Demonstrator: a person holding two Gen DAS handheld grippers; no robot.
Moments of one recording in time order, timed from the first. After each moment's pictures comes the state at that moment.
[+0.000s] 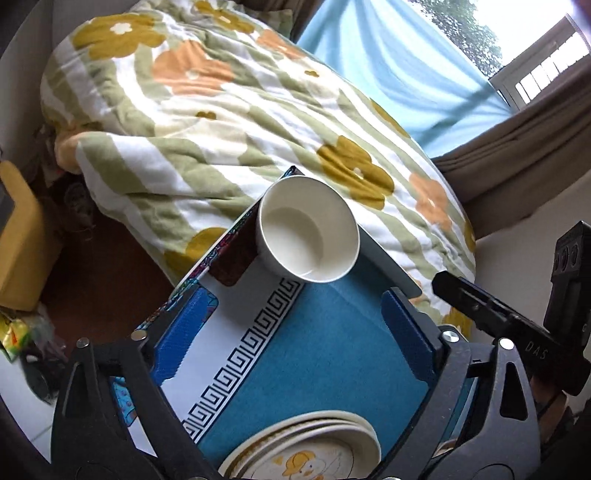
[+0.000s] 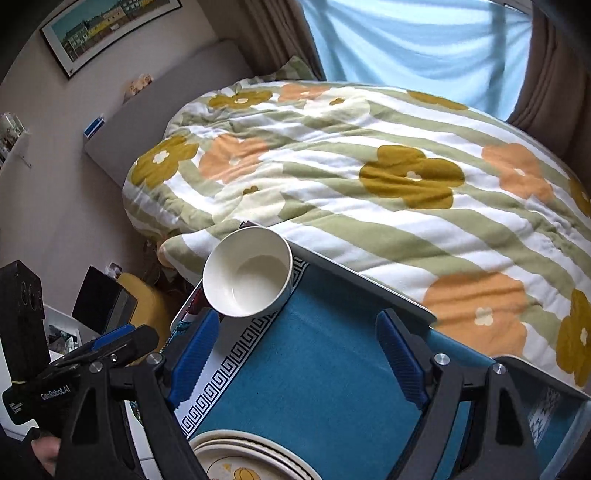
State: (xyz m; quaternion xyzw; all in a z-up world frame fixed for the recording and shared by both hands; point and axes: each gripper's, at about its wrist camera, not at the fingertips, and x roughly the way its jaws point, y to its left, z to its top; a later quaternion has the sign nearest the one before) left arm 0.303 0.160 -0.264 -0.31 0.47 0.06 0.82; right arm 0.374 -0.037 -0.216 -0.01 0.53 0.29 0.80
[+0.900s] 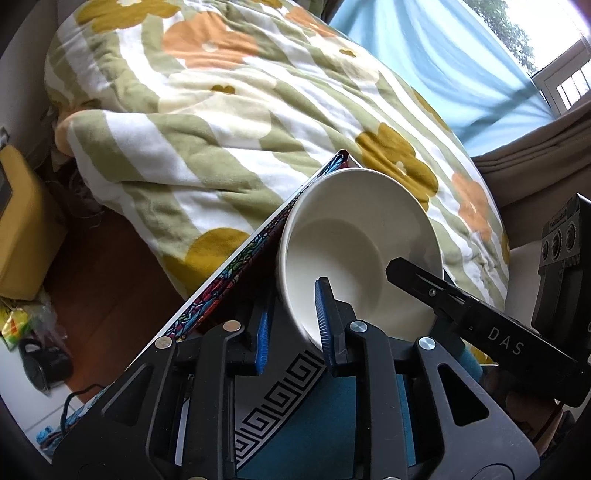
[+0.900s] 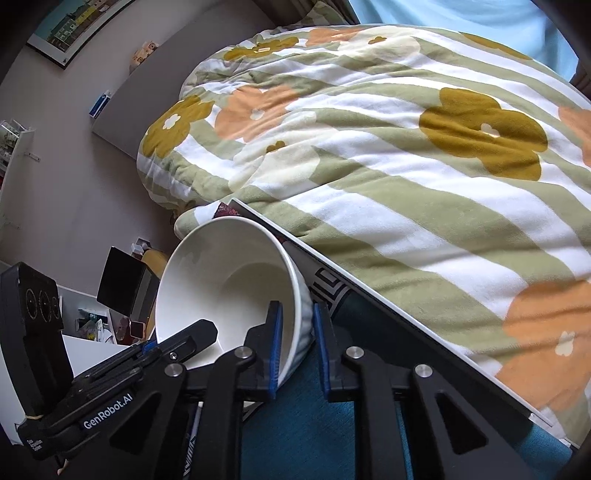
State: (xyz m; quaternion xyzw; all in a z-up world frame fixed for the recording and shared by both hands) left arm 0.373 0.168 -0.347 -0.30 0.50 0.10 0.81; right arm 0.443 0.015 -0.309 0.03 0.57 0.36 0.74
